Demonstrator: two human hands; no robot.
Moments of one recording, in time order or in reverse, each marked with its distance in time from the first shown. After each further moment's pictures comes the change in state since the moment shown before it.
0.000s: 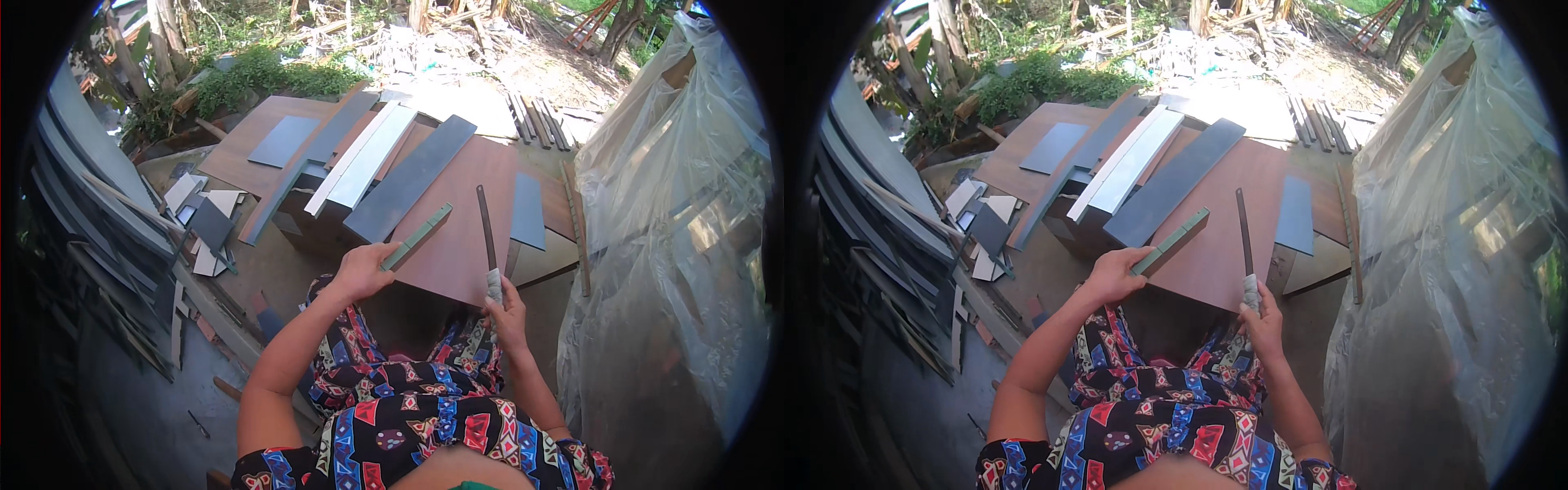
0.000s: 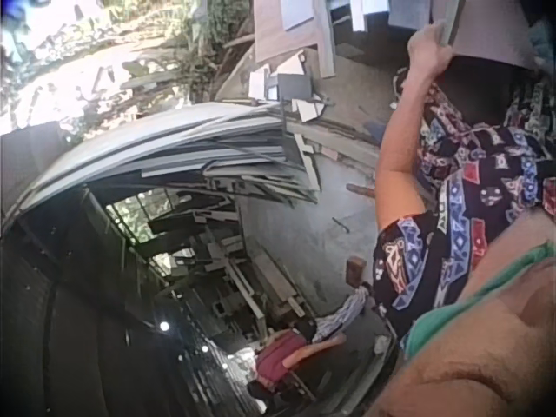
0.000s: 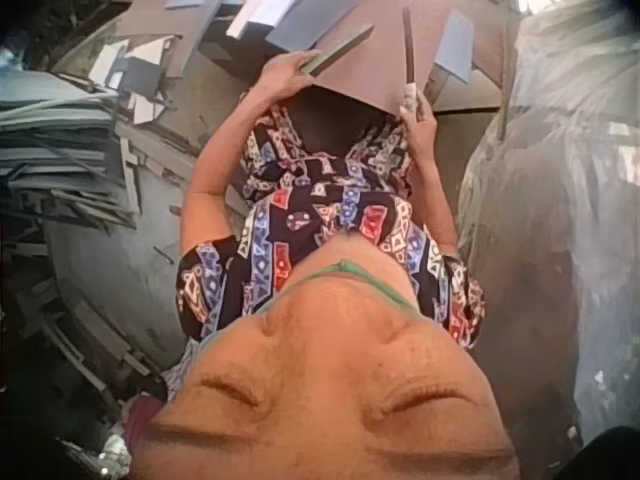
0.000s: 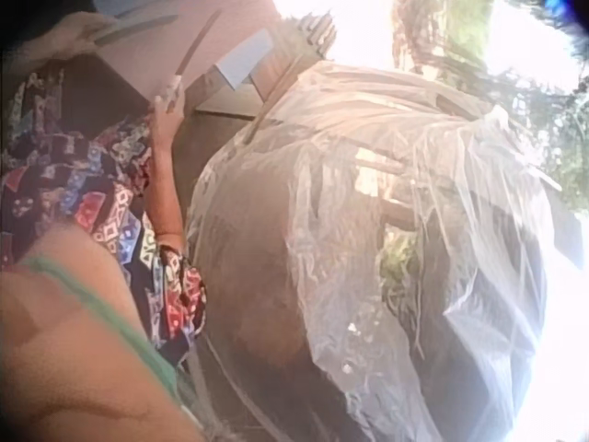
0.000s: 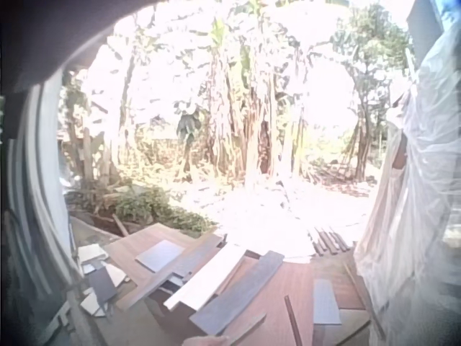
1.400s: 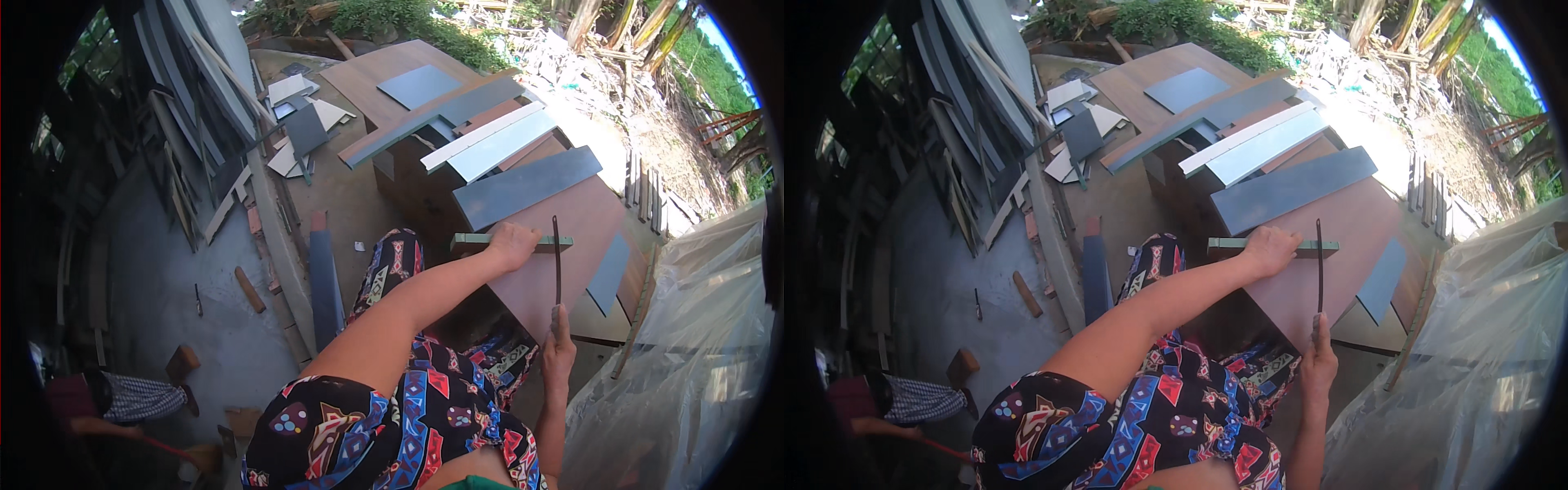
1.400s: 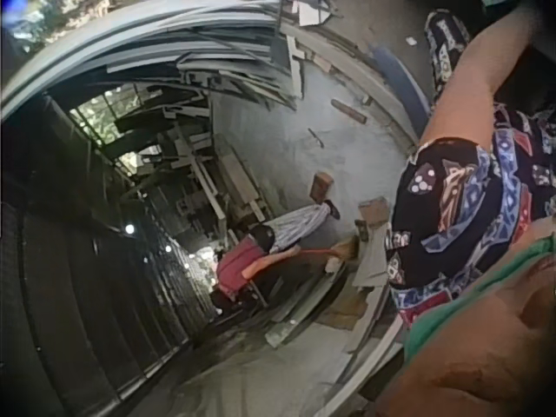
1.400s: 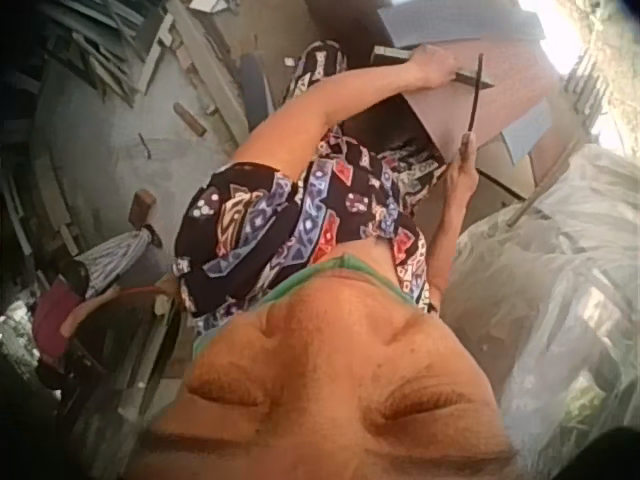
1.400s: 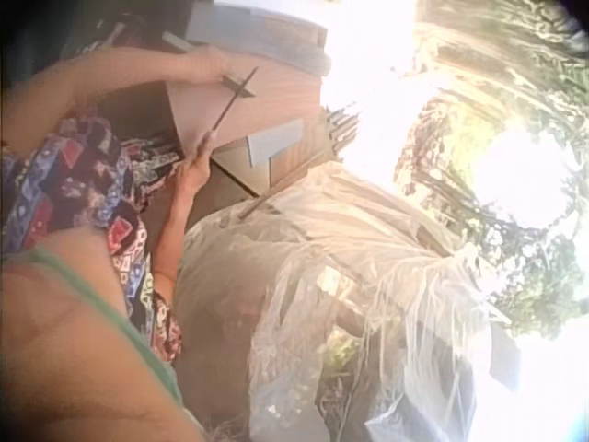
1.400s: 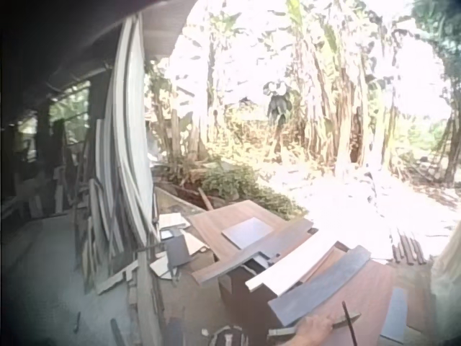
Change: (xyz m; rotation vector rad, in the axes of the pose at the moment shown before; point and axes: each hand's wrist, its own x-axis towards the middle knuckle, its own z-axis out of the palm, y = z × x) left_hand 0.106 0.005 0.095 0.371 0.228 -0.004; right_hand 0.019 -0.010 -0.018 -0.686 -0.225 -0.283
